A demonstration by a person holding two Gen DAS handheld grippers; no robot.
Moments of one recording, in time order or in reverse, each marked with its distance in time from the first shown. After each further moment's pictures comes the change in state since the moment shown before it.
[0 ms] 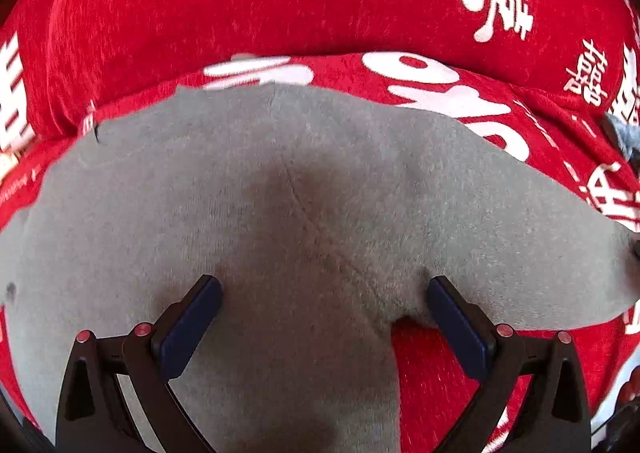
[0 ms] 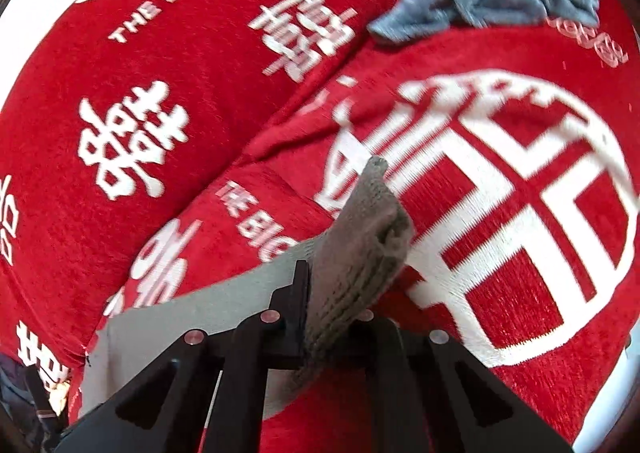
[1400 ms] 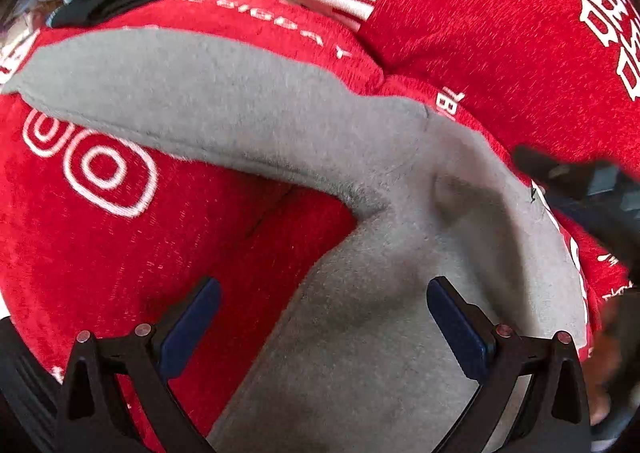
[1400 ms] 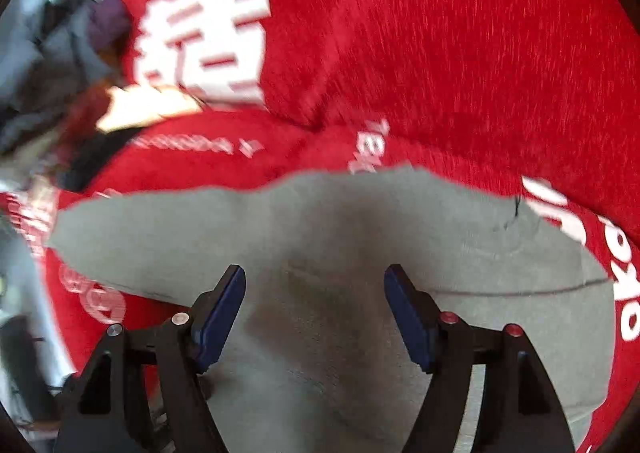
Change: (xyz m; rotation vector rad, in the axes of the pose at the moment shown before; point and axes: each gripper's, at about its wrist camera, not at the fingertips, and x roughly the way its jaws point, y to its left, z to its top) left arm -0.062 0.369 -0.134 -0.664 -0.125 0.012; right arm 0.017 0.530 -0.336 -1.002 0.390 0.386
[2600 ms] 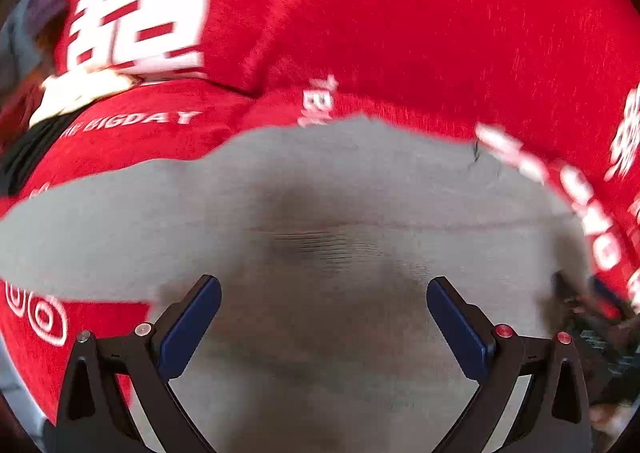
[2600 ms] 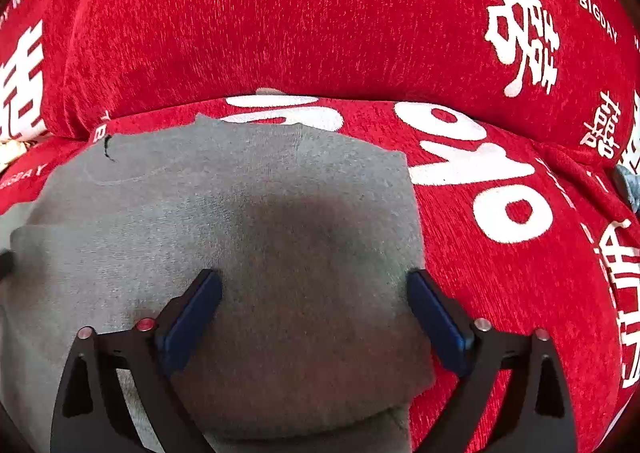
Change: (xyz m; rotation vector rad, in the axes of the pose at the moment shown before) left arm 0.032 -0.164 0.010 0.418 -0.008 0.119; right arm -0.009 -0.212 -0.094 0.271 -0.003 -0.431
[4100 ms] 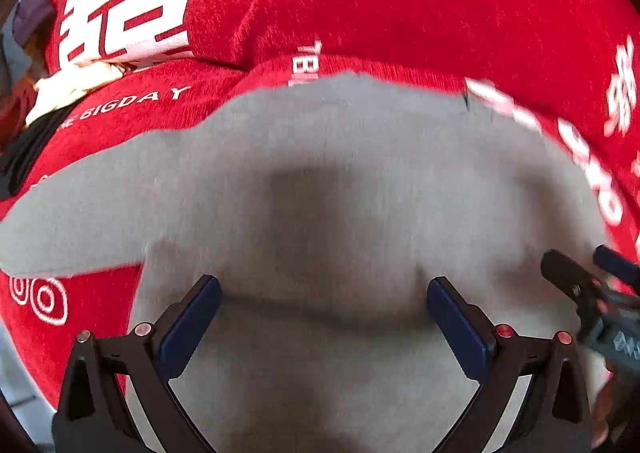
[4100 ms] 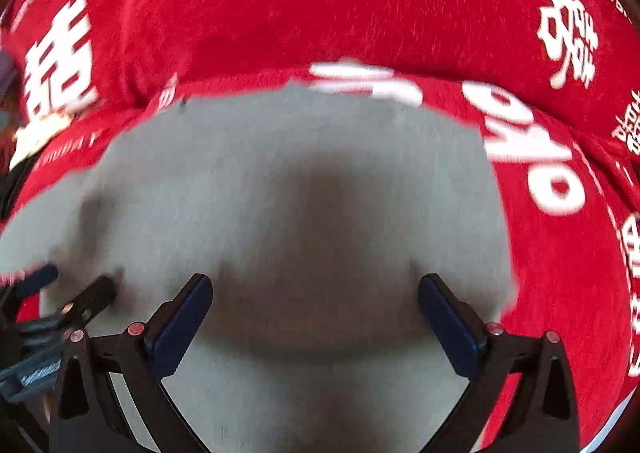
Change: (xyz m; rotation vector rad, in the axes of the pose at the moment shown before) left arm -0.014 -0.004 -0.033 0.070 0.052 -0.014; right arm -0.047 0.057 -0.017 -0.039 0.143 0.131
